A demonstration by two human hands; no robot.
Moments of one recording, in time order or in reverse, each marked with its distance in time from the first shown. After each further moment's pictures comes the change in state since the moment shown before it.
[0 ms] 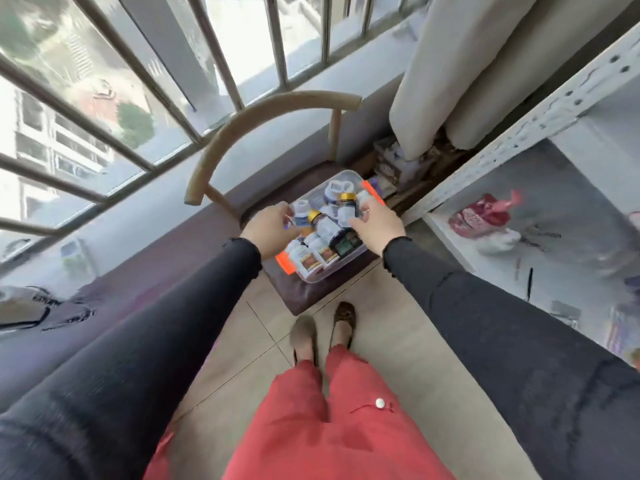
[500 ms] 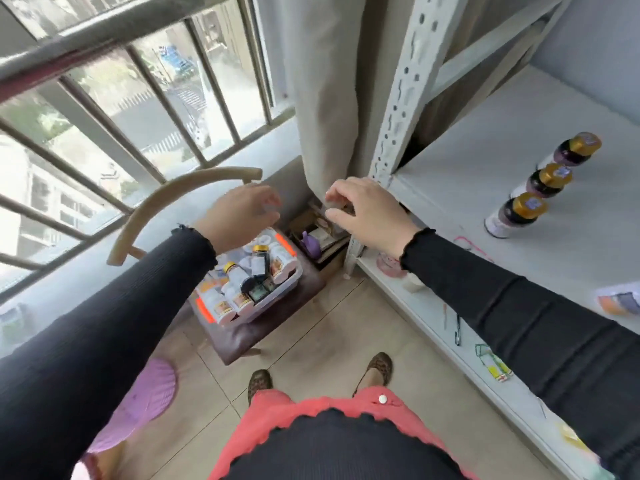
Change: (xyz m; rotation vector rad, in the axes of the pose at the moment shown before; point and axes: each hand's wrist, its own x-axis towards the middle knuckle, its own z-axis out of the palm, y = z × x) left_hand -0.041 0.247 -0.038 0.299 0.262 0.364; right_hand -0.074 0.095 -0.251 -0.090 0.264 -0.614
